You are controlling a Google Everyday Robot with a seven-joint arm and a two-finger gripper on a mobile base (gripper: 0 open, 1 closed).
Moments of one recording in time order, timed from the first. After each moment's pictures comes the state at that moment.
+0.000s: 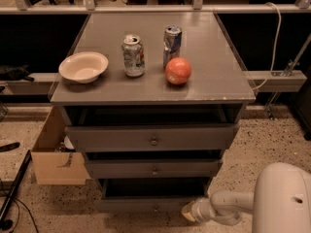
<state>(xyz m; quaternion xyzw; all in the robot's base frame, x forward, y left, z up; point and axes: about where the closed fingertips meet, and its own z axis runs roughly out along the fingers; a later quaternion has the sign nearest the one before) 0.471 -0.151 0.175 -0.46 0.84 0.17 0.22</state>
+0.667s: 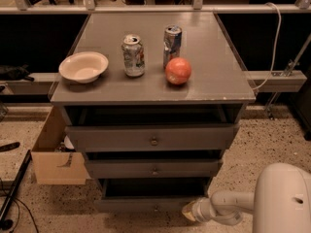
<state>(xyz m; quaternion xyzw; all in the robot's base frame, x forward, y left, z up) 0.473 -0.152 0.175 -0.46 0.84 0.17 0.22</state>
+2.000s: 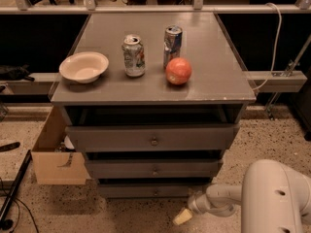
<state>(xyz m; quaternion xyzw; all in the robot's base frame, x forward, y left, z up) 0.507 -0.138 0.164 -0.45 0.85 0.18 0.22</state>
